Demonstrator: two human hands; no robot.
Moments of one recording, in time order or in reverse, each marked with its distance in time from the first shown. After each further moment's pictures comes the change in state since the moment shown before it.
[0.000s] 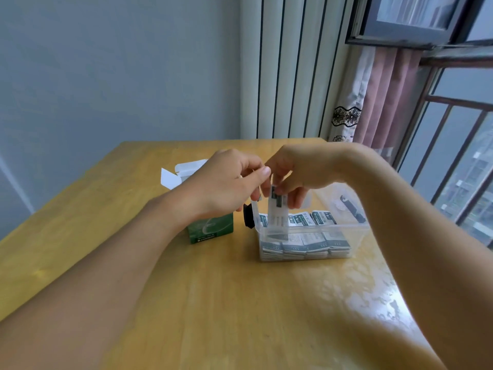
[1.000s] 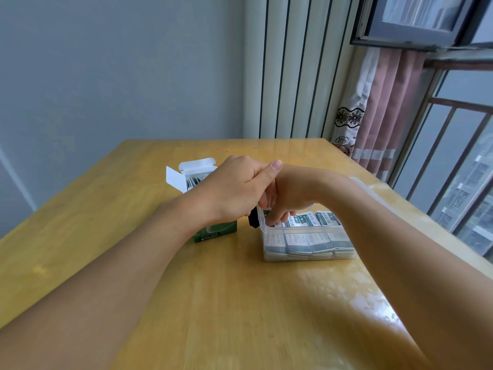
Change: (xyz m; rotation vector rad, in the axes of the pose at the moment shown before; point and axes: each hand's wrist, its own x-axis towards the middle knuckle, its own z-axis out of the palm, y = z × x) left_hand 0.000 -0.001 0.009 0.008 -0.029 0.029; right_hand 0.022 -0.010 0.038 -0.193 0.005 0.083
